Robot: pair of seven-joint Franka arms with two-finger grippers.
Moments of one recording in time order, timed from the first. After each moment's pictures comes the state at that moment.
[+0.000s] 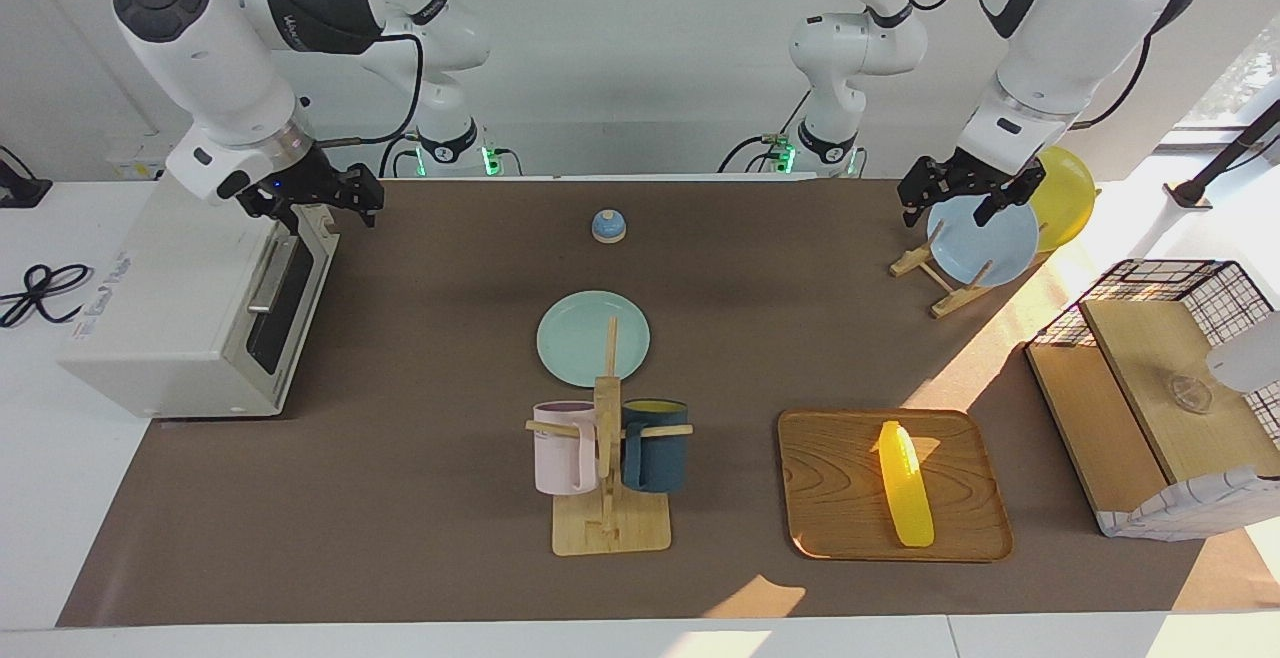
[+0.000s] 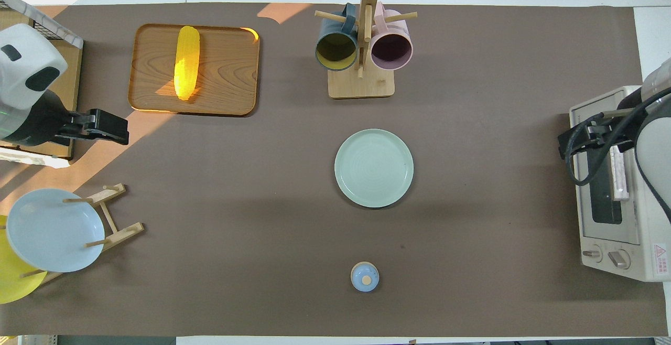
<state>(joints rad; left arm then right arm) -0.11 -0.02 -0.06 -1.65 -0.03 1.58 -0.10 0.05 0.04 -0.04 -1.62 -0.04 1.46 -0.07</state>
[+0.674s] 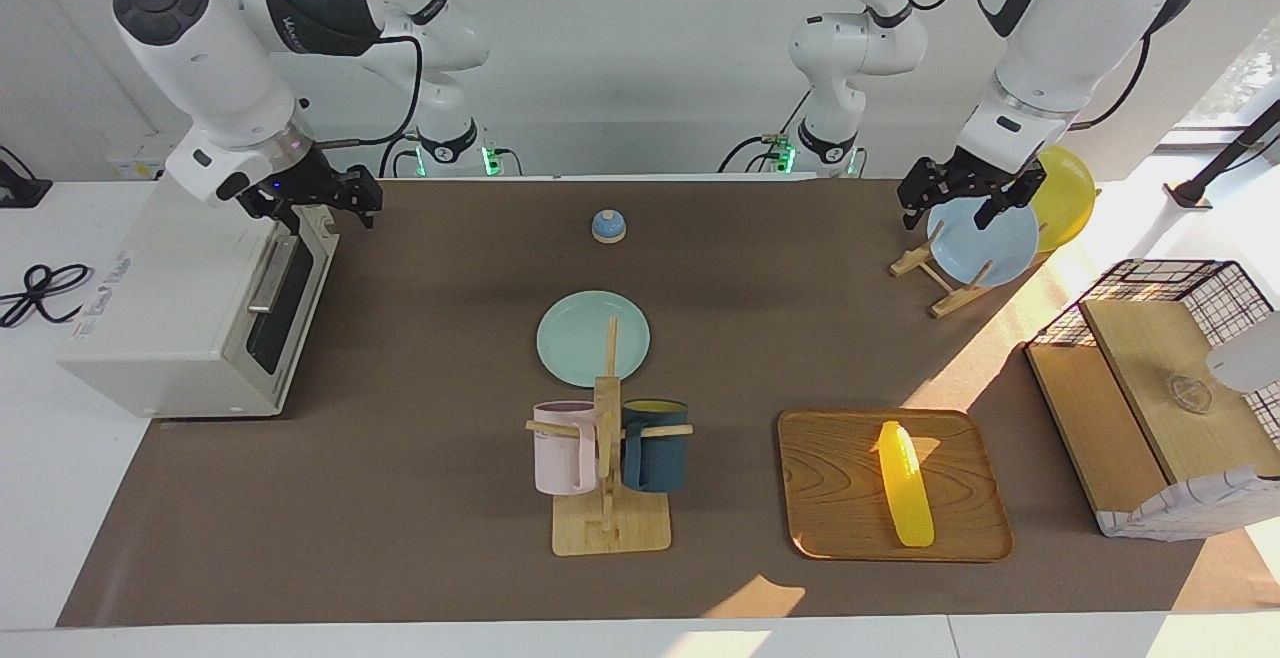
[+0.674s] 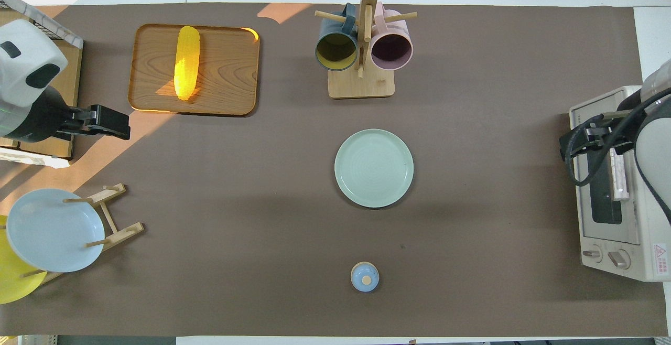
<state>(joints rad) -0.11 -0.02 -0.06 -1.65 -0.03 1.62 -0.10 0.05 0.04 -0.04 -1.64 -0.04 1.46 -0.07</state>
